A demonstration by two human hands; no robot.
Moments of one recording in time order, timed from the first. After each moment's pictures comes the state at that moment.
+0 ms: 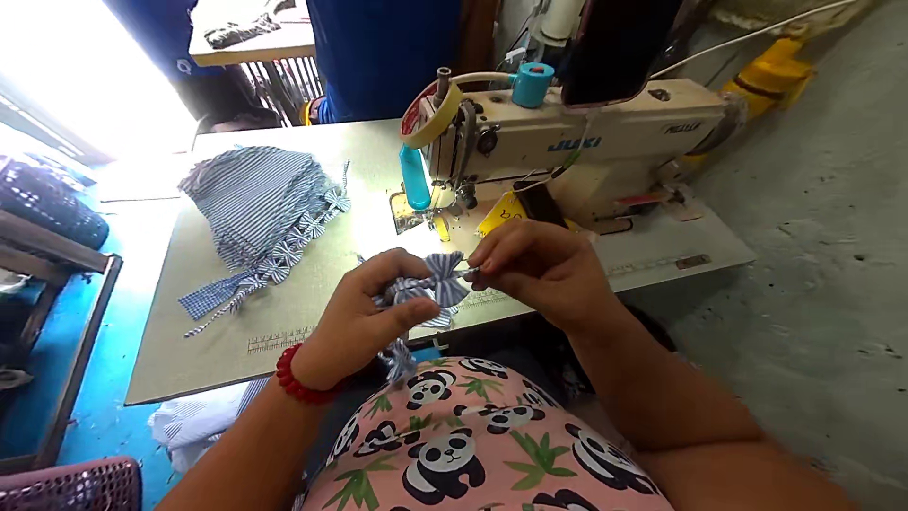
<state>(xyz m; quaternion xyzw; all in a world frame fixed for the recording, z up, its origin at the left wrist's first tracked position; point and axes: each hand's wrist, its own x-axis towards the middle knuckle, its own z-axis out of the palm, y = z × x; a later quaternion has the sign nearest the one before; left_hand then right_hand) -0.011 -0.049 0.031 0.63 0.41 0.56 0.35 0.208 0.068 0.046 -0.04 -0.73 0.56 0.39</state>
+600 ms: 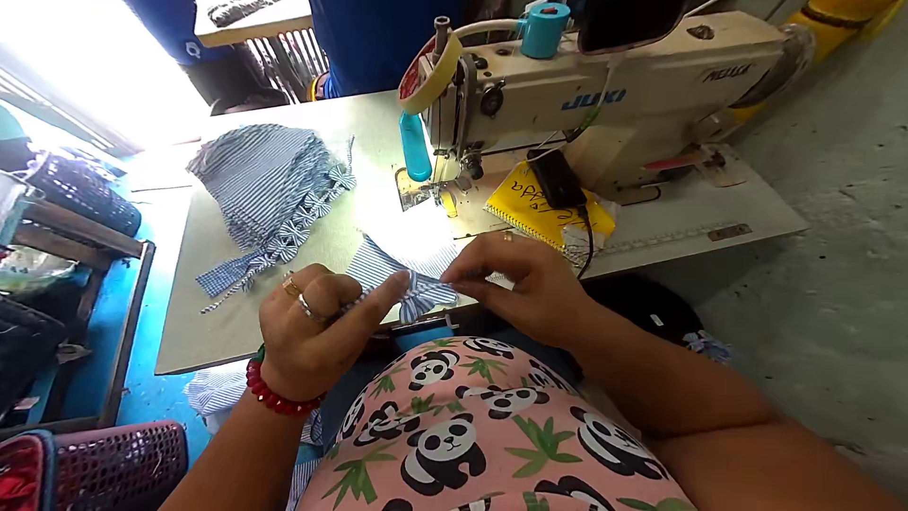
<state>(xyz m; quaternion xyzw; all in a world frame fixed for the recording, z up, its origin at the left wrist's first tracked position) -0.031 -0.094 0.016 0.75 0.48 0.40 -0.20 0.204 0.037 0.030 -0.12 -0.84 0.41 0.34</state>
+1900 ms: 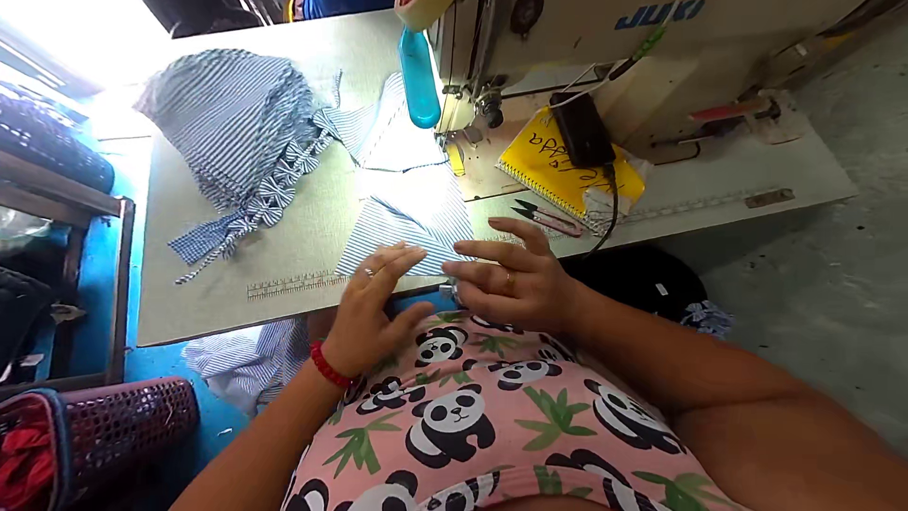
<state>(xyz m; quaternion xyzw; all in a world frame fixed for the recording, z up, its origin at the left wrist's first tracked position) -0.009 -0.091 -0.068 0.70 0.57 0.41 0.17 0.213 0.046 -0.044 0.03 -0.93 0.00 0.36</state>
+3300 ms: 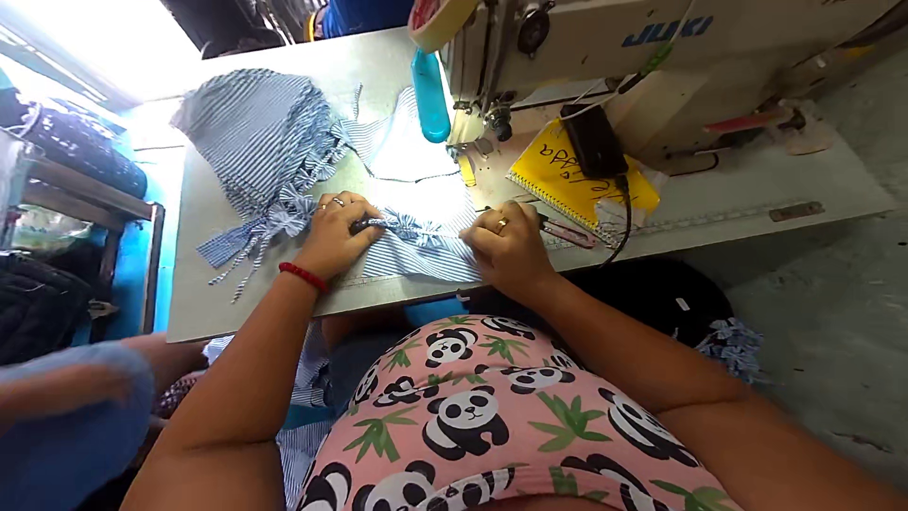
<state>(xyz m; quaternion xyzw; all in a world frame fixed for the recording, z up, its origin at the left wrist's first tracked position) -0.116 -0.014 -0.078 0.69 0.66 0.26 0.14 0.179 0.073 -0.081 -0.23 -0.92 0.08 0.31</state>
